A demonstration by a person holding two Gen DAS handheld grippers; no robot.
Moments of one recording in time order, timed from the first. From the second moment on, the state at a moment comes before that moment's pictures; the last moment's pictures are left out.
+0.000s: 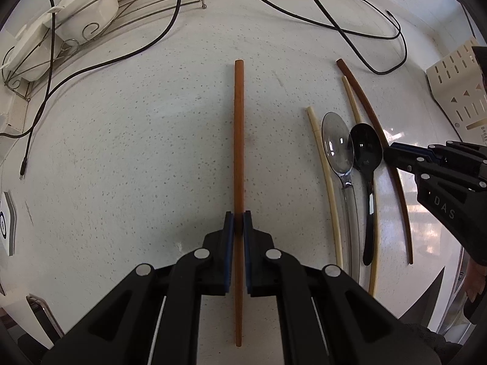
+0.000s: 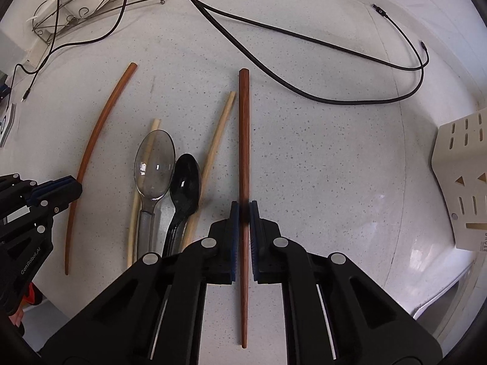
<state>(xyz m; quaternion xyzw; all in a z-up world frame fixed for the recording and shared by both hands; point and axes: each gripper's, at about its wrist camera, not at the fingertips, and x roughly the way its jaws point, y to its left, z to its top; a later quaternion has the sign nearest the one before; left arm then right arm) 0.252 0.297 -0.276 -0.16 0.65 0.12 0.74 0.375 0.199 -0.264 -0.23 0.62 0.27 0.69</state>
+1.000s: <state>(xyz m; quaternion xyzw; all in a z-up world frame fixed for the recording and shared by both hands) 0.246 0.308 -0.277 -0.18 0.64 0.13 0.74 0.379 0.150 -0.258 -0.15 0.65 0.29 0.69</state>
